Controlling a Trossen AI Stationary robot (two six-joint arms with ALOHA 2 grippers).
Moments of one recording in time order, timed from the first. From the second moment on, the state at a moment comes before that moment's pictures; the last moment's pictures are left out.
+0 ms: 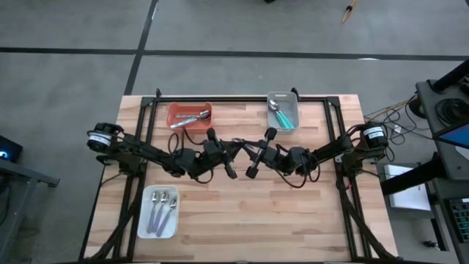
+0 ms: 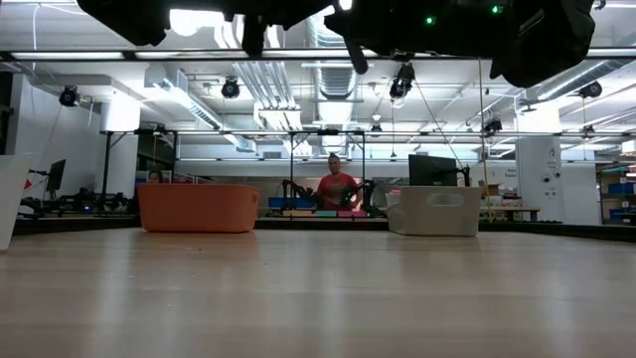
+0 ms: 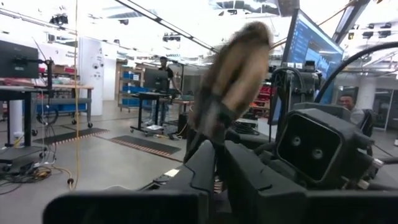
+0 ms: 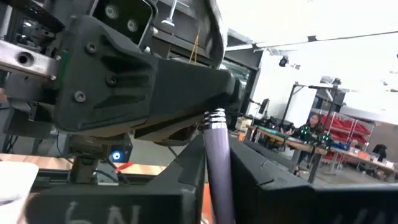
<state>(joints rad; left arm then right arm) -0.20 1.64 0.82 1.16 -0.65 0.08 0.14 1.72 0.73 1.37 0.50 -0.48</state>
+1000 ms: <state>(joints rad) -0.25 1.17 0.83 0.24 -0.59 -0.19 0.19 1.71 0.73 1.31 0.73 -0.55</state>
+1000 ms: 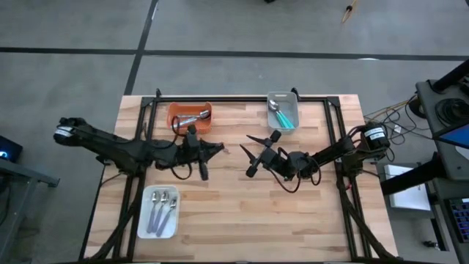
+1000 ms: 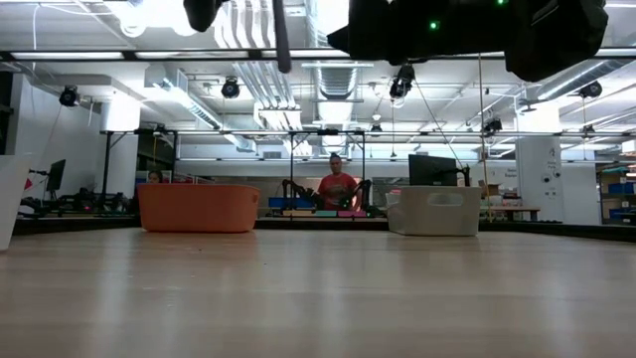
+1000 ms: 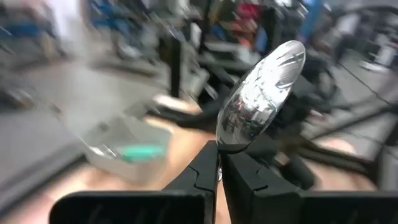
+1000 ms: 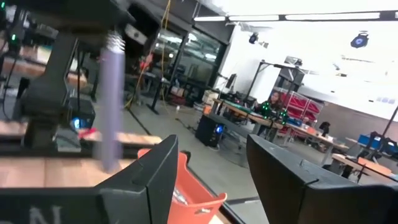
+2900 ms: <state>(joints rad) -0.60 1.42 1.18 -0.91 -0.40 -1.21 0.27 1.58 0.73 0.90 0.88 -0.43</state>
